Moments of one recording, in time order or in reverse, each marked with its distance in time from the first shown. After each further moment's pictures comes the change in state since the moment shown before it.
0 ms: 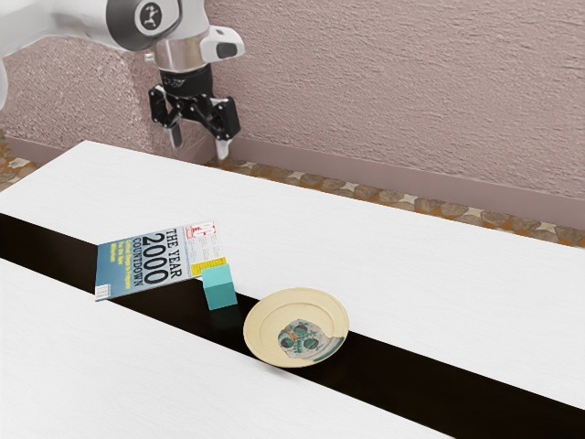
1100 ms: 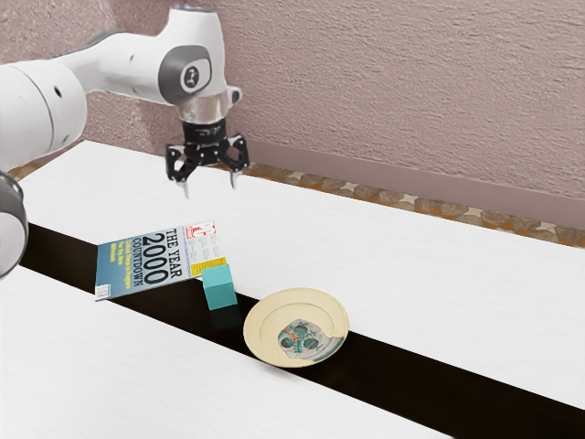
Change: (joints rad) arm 0.005 0.282 0.135 0.072 -0.081 0.088 -0.711
